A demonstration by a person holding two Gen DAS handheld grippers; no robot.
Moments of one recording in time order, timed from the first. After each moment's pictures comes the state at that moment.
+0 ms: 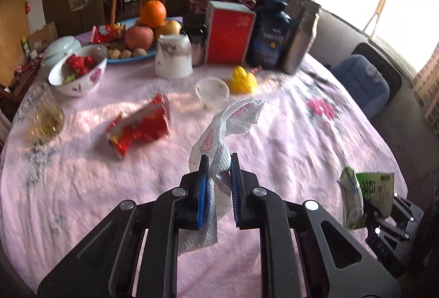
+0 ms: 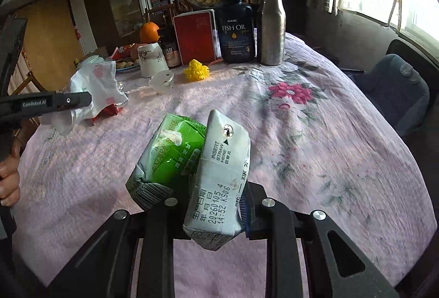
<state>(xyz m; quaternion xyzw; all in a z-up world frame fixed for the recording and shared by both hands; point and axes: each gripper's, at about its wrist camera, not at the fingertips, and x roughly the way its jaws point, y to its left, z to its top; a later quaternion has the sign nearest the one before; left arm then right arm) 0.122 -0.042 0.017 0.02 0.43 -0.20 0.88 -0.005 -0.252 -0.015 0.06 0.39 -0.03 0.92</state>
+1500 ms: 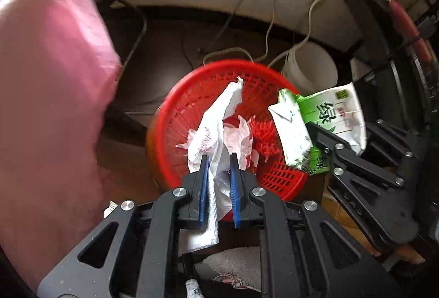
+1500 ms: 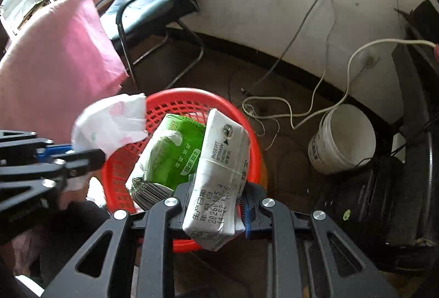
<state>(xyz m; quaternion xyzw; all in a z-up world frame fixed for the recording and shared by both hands) -0.283 -0.499 -0.217 0.38 0.50 -0.54 0.57 -0.417 -0.548 -0.212 0.29 0.47 -0.39 0.74</state>
